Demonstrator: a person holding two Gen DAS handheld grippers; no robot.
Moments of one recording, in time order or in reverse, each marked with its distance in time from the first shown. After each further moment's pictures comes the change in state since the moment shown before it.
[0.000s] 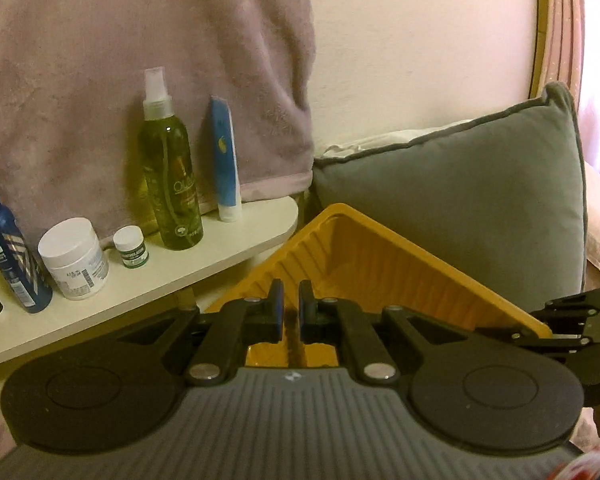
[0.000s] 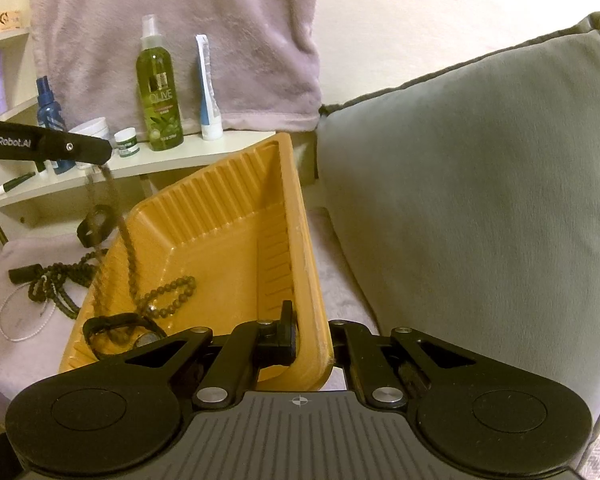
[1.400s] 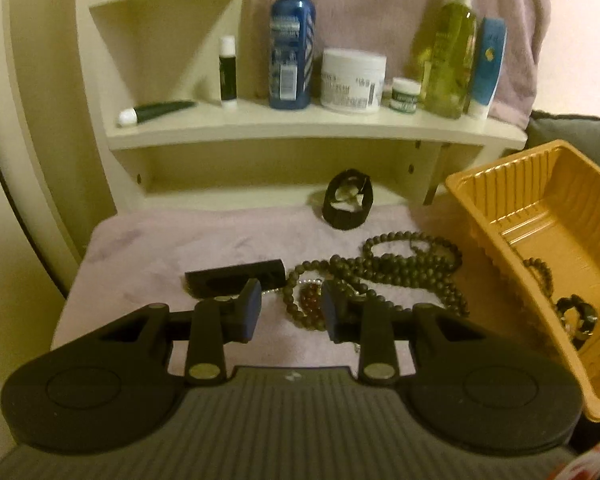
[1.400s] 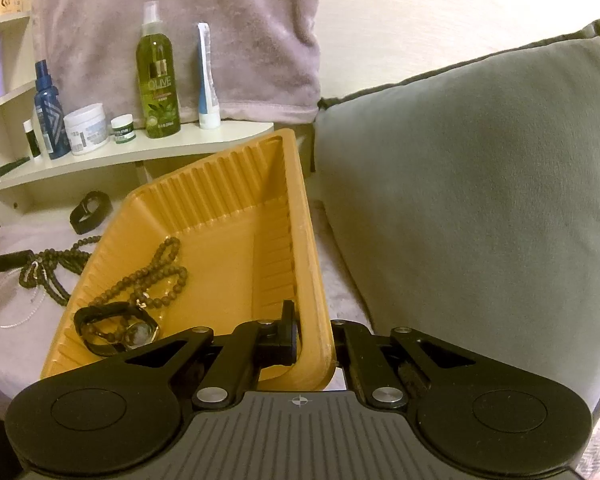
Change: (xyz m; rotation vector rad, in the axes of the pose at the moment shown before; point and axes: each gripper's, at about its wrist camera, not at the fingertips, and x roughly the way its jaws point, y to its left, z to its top) left arm -0.037 0.116 -0.155 -0.336 0.077 0.404; right arm 0.004 0.001 0.000 -0.031 0.020 -0.024
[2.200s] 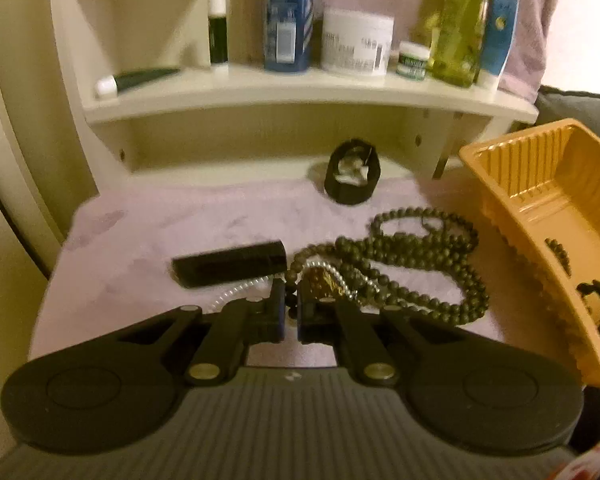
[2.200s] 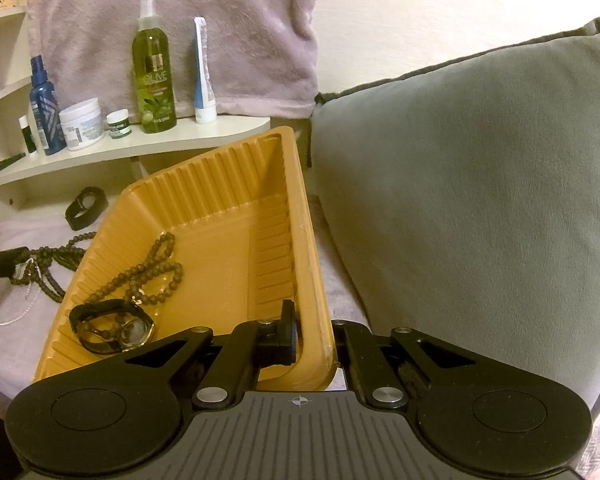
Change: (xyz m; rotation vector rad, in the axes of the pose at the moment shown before) left arm 0.021 0.005 0.001 0.022 0.057 -0.016; right arm 0.005 -0.002 0.002 -0.001 0.014 -0.007
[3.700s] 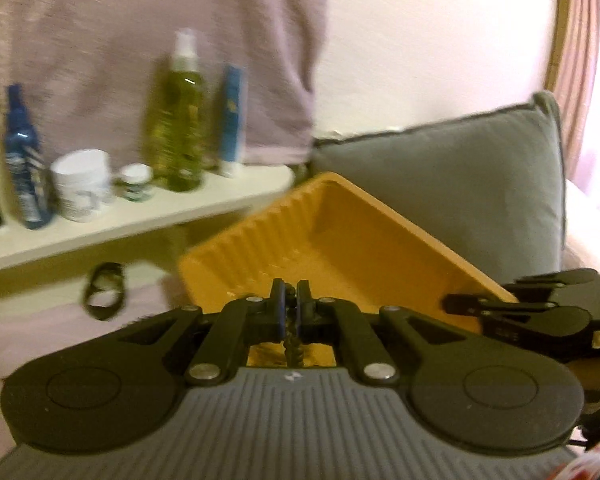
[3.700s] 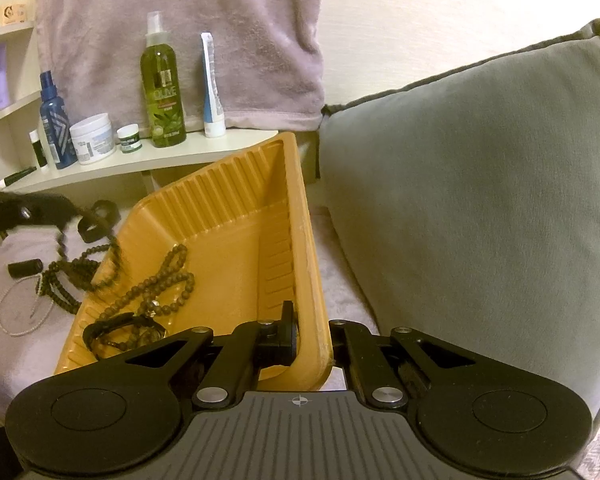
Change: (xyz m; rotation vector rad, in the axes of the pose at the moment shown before) left arm -0.074 -0.160 0.044 0.212 -0.128 -0.401; right arm -0.013 0.004 -0.002 0.016 -0.031 0.020
